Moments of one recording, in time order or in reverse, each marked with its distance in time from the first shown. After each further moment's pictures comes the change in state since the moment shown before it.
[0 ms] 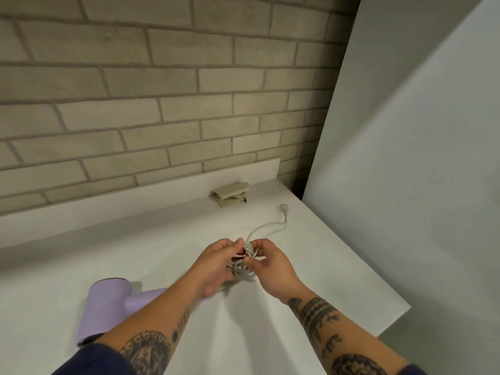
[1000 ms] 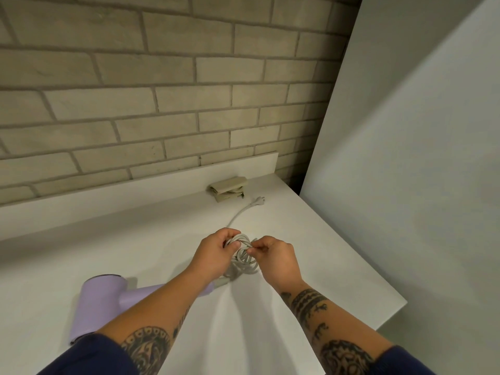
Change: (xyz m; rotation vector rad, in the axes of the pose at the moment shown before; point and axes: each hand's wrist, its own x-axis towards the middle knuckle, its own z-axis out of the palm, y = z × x) left_hand 0.025 -0.011 -0.008 0.543 0.195 0.282; right_hand 0.016 0.008 -0.001 -0.195 0.201 0.039
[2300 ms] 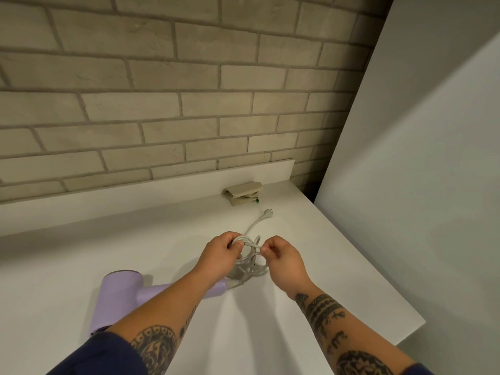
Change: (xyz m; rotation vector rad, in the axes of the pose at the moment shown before) left_hand 0.001 -0.001 -0.021 0.116 0.040 0.003; right_hand 0.003 -0.010 0.009 0.068 -0.079 -0.018
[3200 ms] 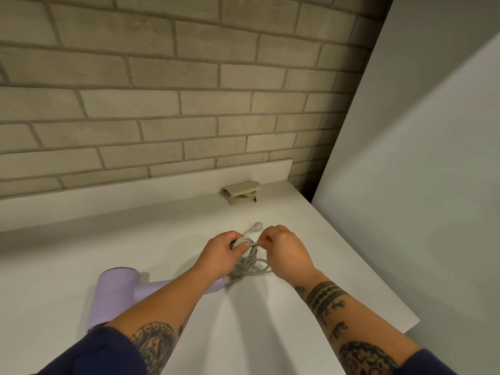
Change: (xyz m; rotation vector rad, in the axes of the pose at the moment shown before) left_hand -0.003 0.007 0.002 0.087 -0.051 0.049; right_hand 0.015 -0.018 -0.019 -0.574 -0.015 -0.303
